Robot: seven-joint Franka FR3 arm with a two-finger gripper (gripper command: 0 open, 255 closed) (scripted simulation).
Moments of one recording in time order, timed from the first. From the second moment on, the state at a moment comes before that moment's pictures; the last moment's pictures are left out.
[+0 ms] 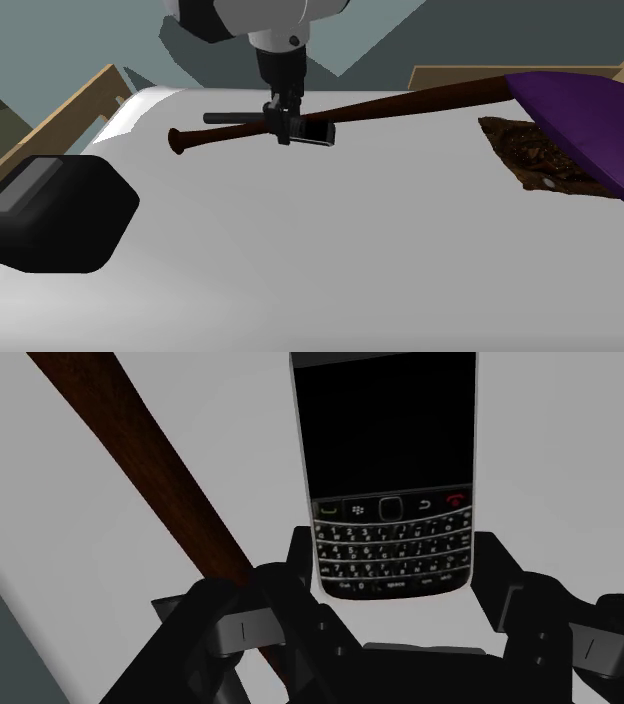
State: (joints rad) arm 0.15 0.23 -0.01 -1.77 -0.02 2.00 -0.87
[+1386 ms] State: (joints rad) arm 0.02 -0.15 -0.13 -2.16 -0.04 2.01 -1.11
